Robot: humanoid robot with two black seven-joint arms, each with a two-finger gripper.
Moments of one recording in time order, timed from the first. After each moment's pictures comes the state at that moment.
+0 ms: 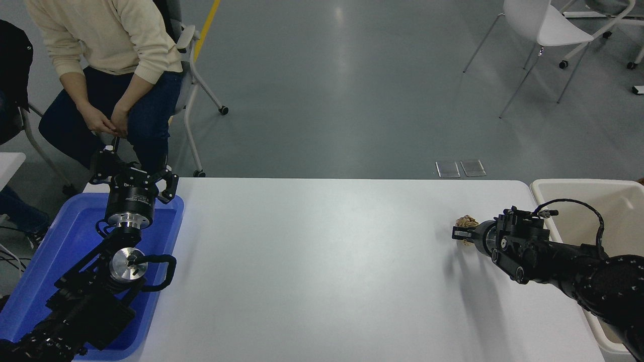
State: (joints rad) left arm -0.56 0.19 -1.04 -0.55 0.04 -0.40 -0.55; right arm 0.89 -0.12 -0.57 0.25 -0.71 0.12 -0.01
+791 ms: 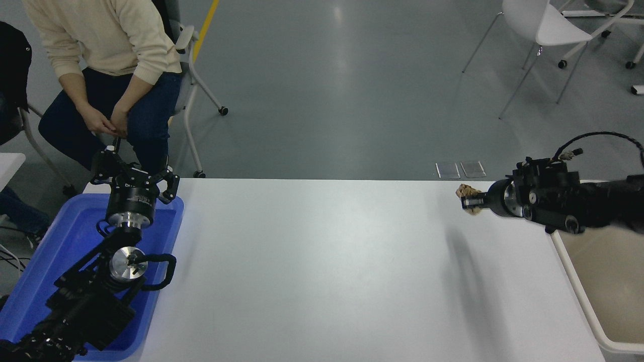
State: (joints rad) left arm -0.56 0.19 -1.04 -0.55 0.04 -0.40 -0.55; right arm 1.51 -0.45 -0.92 0.99 -0.77 0.15 0.01
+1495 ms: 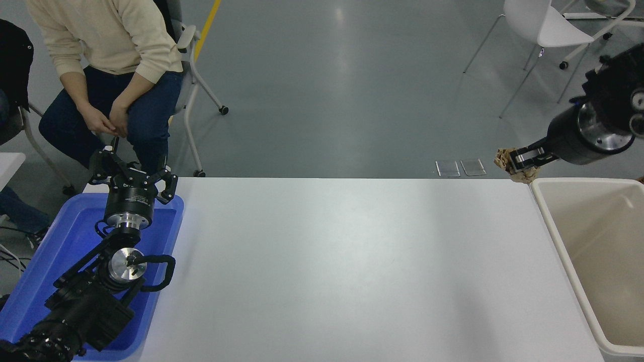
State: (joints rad) left arm -0.56 0.20 -1.04 -0.55 0.04 -0.40 -0.55; right arm 2.35 -0.53 -1.31 1.54 -0.65 0.47 0.06
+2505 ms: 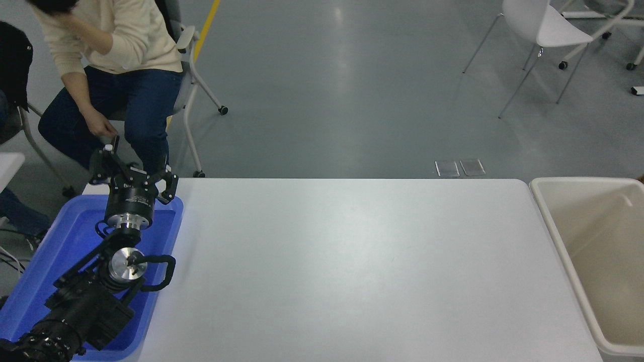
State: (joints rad) left arm -0.56 0.20 -1.04 -0.55 0.04 -0.40 -0.55; right arm 1.72 -1.03 -1.06 1.02 -0.99 0.37 0.05
